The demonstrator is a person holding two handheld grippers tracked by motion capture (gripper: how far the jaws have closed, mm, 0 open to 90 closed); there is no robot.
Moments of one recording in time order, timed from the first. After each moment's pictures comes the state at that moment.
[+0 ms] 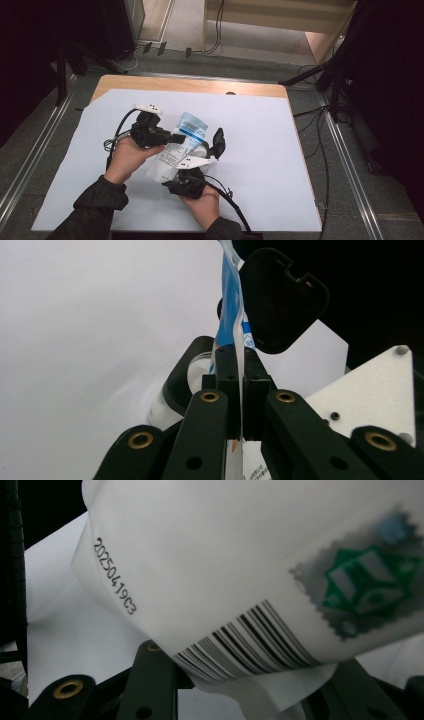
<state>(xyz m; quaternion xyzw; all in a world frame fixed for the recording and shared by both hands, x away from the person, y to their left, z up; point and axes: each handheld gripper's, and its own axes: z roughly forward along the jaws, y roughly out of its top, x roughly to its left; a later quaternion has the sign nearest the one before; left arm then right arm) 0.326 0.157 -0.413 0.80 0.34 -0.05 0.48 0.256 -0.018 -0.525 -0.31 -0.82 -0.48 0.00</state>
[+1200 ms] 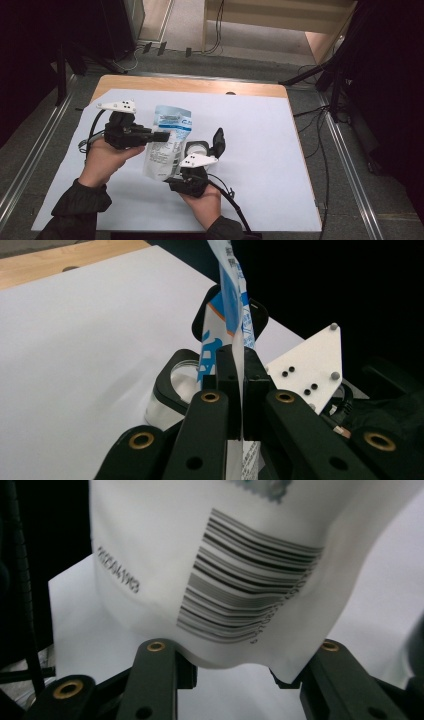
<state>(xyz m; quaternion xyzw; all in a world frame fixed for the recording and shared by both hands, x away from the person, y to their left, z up) 0.292 0.195 -0.375 0.79 0.31 -0.03 0.53 0.252 -0.024 -0.505 -0.30 -0.80 -0.52 -0.01</state>
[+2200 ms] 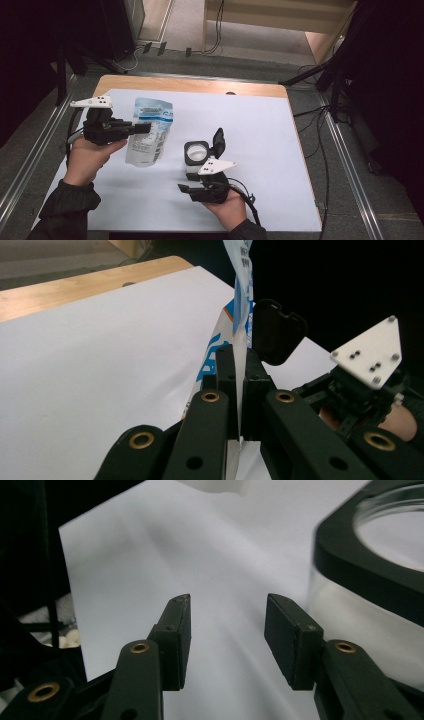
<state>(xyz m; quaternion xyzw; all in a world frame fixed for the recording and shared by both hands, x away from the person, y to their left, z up) 0.292 0.236 -0.374 0.76 0.36 0.03 0.54 0.241 -0.079 -0.493 -0.27 -0.84 -0.47 0.00</state>
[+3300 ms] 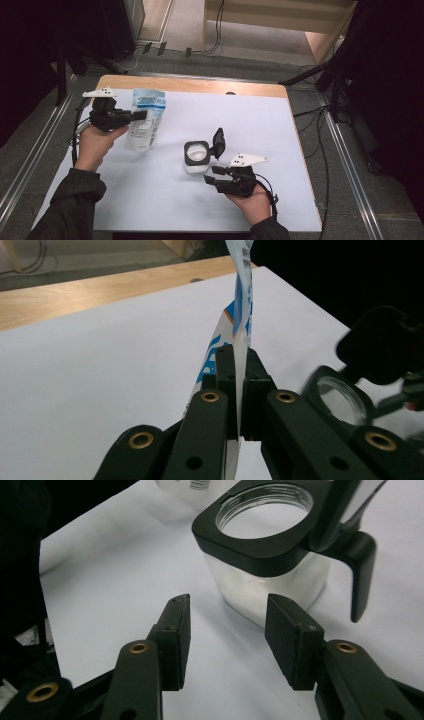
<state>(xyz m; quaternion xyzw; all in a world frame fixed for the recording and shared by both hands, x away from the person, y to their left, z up) 0.350 0.254 -0.414 0.74 0.42 0.08 0.51 0.256 -0.142 -0.485 -0.33 -0.81 -0.48 -0.02</state>
